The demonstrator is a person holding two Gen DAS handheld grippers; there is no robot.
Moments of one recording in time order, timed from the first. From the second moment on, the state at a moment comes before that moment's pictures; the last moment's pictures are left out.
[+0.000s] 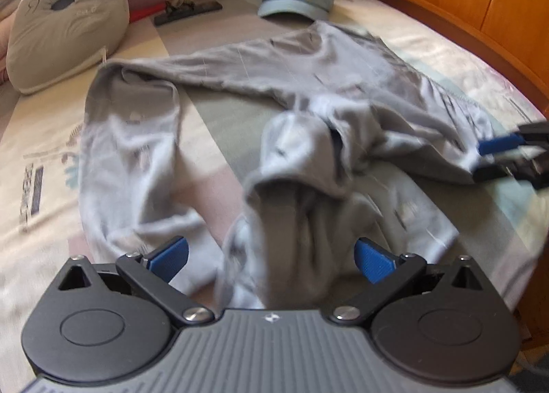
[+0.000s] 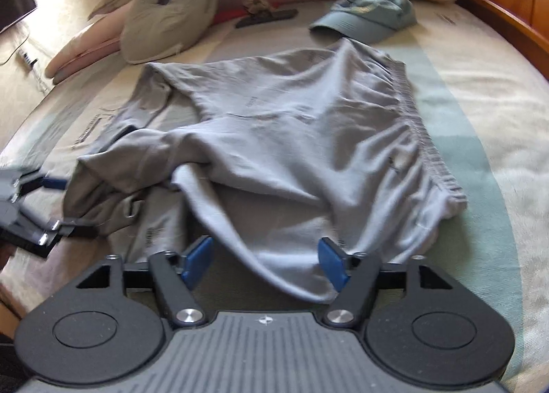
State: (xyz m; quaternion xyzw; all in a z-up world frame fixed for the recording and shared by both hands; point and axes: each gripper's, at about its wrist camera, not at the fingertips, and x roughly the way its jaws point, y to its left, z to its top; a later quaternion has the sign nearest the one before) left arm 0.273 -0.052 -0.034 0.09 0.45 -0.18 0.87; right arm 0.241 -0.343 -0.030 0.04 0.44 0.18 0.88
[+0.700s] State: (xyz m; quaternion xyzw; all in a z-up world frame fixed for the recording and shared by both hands) left arm 0.370 -0.028 -0.023 0.10 0.44 -0.15 0.88; right arm 0.204 -0.279 -0.024 0.02 0.45 0.24 0.86
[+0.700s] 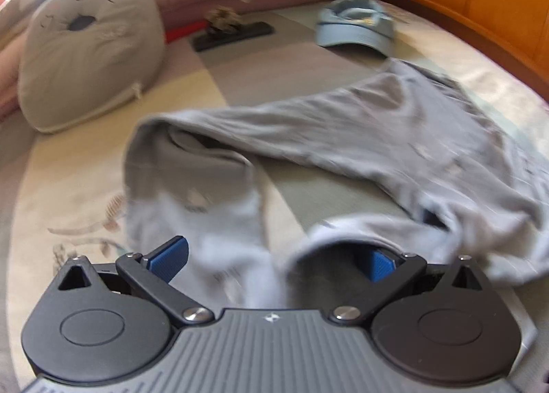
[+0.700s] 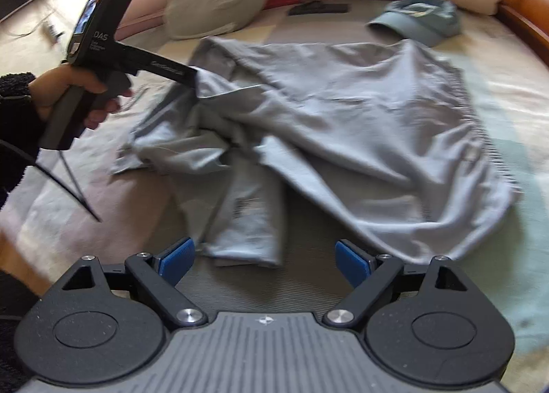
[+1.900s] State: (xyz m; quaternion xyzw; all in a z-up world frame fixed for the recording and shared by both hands) left arm 0.193 0.036 -0.014 0.01 0.46 -0.02 0.89; right arm 0.244 -0.199 -0.049 -0.06 0.46 0.41 0.79
